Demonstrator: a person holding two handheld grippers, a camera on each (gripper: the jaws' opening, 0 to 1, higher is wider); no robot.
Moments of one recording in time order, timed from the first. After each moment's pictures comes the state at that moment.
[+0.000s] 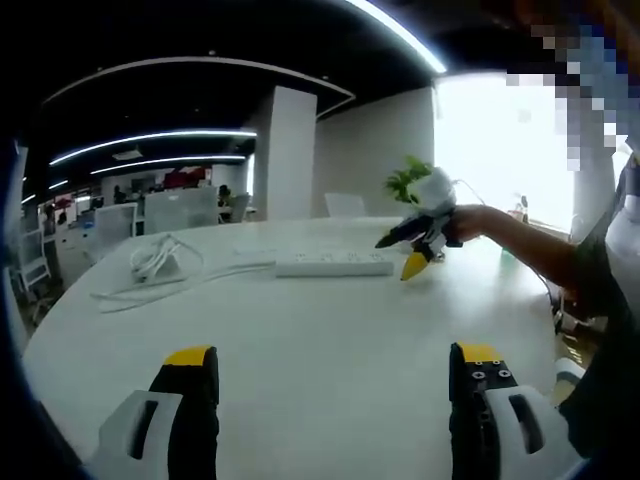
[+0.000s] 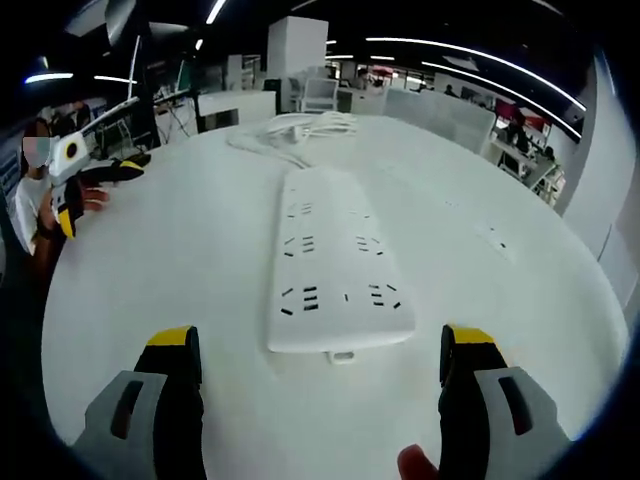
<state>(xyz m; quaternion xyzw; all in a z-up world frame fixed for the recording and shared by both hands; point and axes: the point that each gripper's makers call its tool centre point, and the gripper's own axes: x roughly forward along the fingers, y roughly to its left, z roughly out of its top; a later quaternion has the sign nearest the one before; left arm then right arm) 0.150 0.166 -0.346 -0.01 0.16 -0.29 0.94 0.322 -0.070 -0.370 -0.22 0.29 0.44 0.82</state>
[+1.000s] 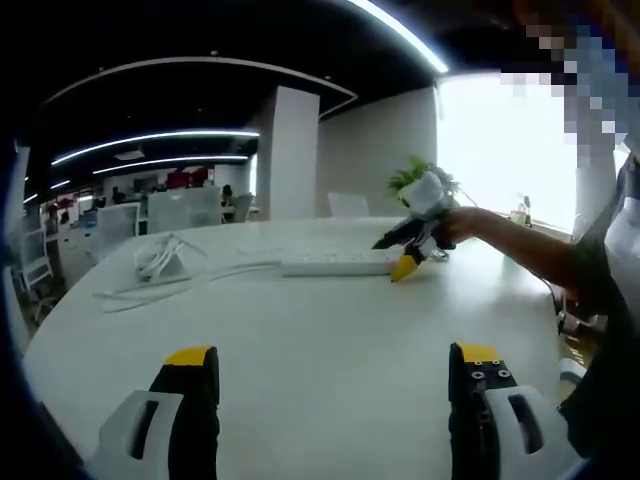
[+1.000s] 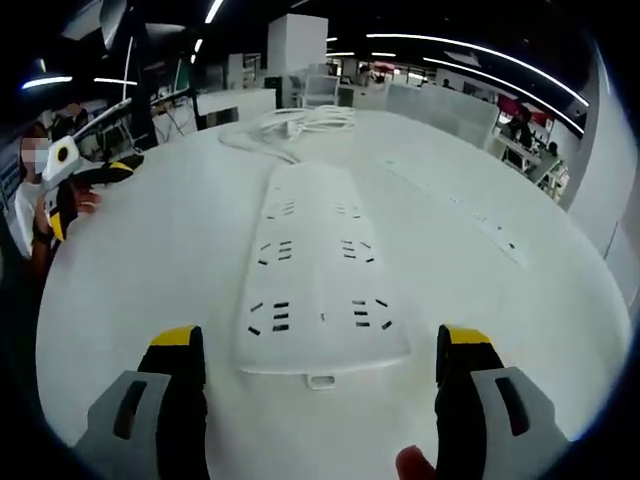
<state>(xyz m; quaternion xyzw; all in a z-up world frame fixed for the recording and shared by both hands) 0.152 0.171 -0.347 -0.01 0.16 -0.29 0.94 0.340 -0.063 -0.381 -0.21 0.29 0.45 0.82</state>
